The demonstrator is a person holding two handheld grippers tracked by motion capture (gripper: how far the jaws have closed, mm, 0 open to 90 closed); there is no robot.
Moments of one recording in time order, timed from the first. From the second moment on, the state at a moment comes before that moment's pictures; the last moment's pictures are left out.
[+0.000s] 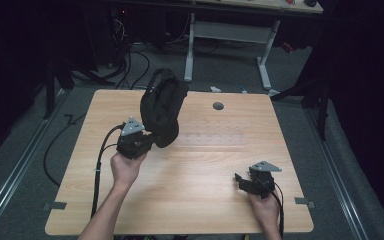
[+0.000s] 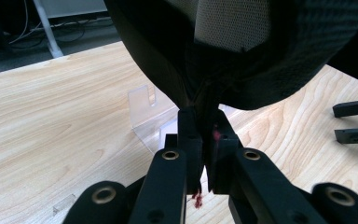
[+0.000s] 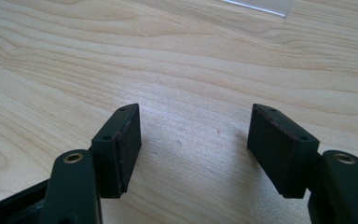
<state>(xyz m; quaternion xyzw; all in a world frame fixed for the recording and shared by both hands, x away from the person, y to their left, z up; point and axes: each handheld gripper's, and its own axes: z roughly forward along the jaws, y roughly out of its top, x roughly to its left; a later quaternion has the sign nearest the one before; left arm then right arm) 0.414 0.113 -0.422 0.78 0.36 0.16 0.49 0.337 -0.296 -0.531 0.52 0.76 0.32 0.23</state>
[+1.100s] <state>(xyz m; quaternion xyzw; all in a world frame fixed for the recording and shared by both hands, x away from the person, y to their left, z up) 0.425 0.104 -0.450 0.78 0.38 0.14 0.48 0.337 -0.296 -0.531 0.52 0.76 0.32 0.23</state>
